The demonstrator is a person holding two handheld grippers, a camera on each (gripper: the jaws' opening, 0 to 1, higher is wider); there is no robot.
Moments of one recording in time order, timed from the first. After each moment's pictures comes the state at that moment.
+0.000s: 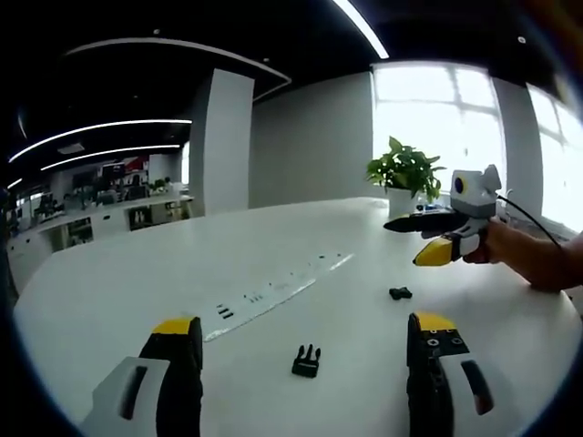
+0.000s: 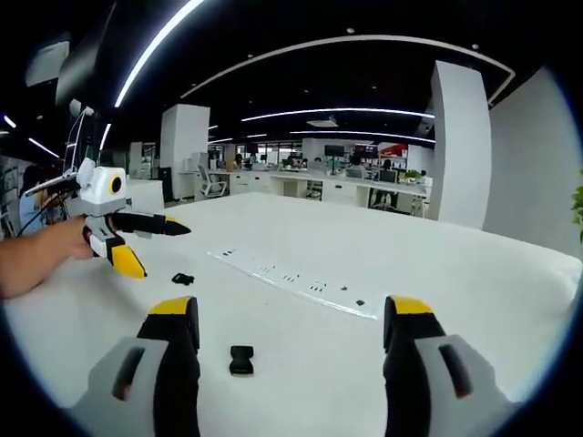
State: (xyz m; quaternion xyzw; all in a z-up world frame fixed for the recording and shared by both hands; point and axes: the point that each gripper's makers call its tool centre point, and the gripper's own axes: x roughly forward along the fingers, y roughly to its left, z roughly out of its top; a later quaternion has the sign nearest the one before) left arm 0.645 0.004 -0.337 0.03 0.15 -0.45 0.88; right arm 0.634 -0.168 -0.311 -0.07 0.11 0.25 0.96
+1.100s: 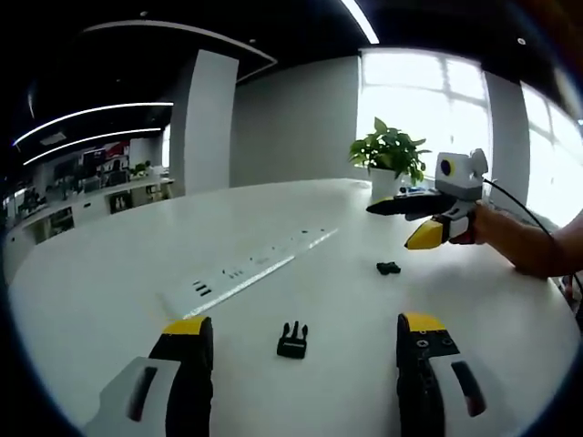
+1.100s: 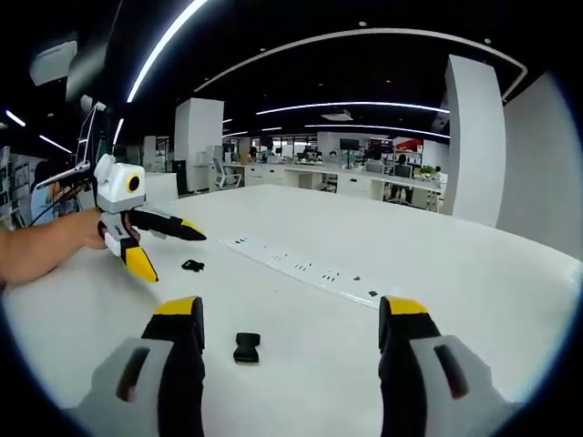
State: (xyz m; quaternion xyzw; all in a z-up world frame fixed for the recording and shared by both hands) left arm 0.636 -0.001 -0.363 0.05 0.20 -0.49 0.85; right arm 0.630 -0.162 -0.326 -0.08 0.12 0.29 0.95
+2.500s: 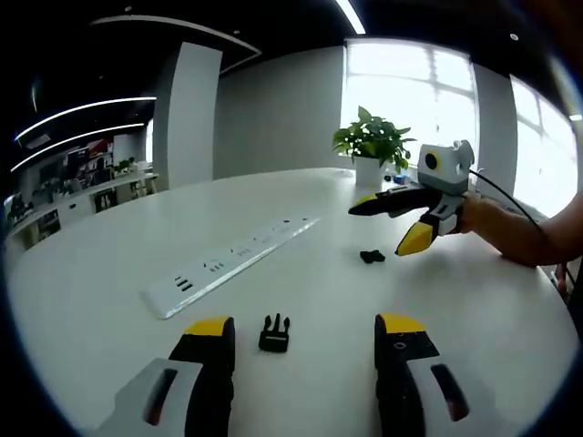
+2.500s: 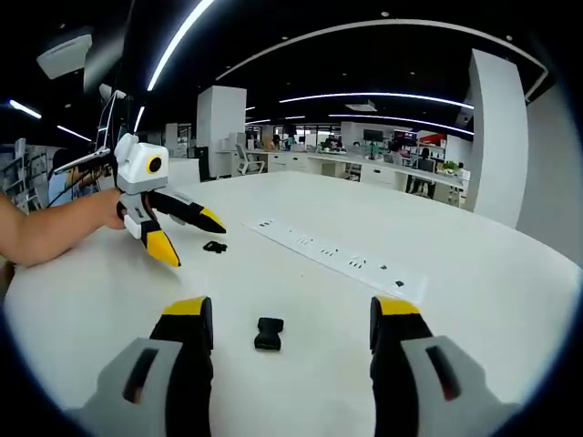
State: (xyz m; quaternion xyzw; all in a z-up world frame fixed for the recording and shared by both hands) left arm 0.625 -0.006 -0.369 0.06 0.22 -0.52 0.82; right arm 0.617 -0.145 -0.343 -0.10 0.15 0.34 0.92
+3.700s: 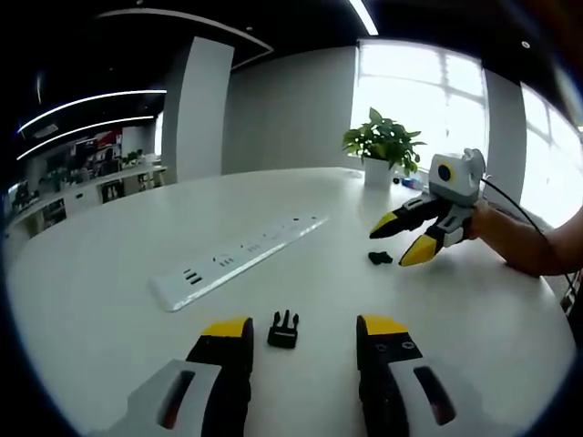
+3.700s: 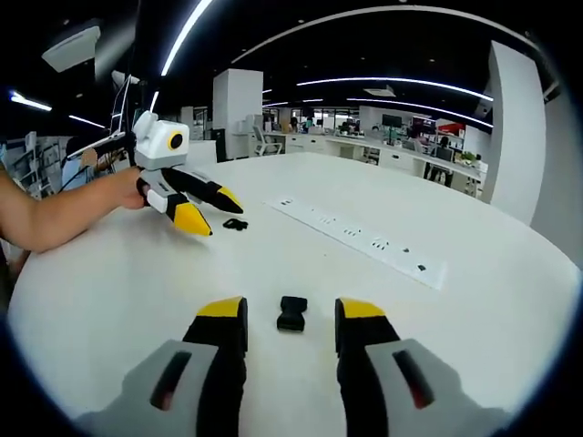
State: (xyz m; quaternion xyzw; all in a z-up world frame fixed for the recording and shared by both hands) left arm 0.632 -0.001 -0.370 0.05 0.23 -0.50 0.83; right arm 0.604 -0.138 -0.360 -0.12 0.19 0.38 0.90
